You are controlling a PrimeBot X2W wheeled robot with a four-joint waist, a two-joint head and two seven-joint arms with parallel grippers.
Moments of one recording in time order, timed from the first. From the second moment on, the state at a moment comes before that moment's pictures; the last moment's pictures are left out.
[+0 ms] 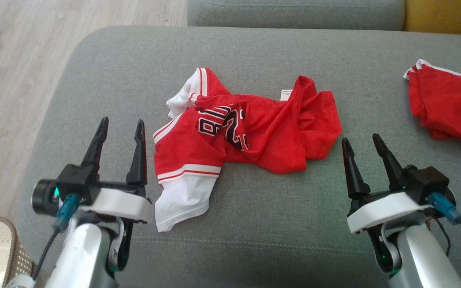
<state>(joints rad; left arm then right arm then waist) -0.19 0.15 -0.27 0.14 -0.18 0.11 -0.25 -0.17 -0.05 0.06 0.28 0.20 0.13 -0.26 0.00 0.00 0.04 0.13</state>
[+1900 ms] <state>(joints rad) -0.28 0.04 -0.41 0.16 -0.25 0.12 -0.25 -1.04 -0.20 0.14 0.95 0.39 0.13 0.05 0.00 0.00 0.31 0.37</state>
